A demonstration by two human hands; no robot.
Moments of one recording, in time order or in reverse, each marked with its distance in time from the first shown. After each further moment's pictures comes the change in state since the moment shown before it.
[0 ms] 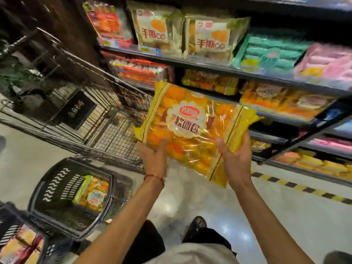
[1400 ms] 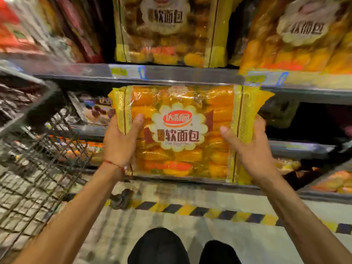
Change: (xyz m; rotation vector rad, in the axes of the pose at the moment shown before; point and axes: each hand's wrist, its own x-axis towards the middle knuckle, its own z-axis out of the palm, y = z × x) left_hand 0.348 -0.226 0.258 0.200 -0.153 0.603; right_hand 0.349 0.347 -0.015 -0.218 0.018 -0.418
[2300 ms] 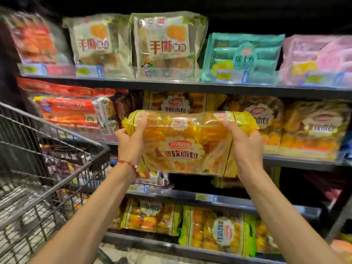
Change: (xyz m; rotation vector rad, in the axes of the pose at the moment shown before) left_hand 0.011 0.139 -0.052 -0.576 0.106 0.000; right_hand 0.022 -0.157 -0.015 0.322 0.334 -0.071
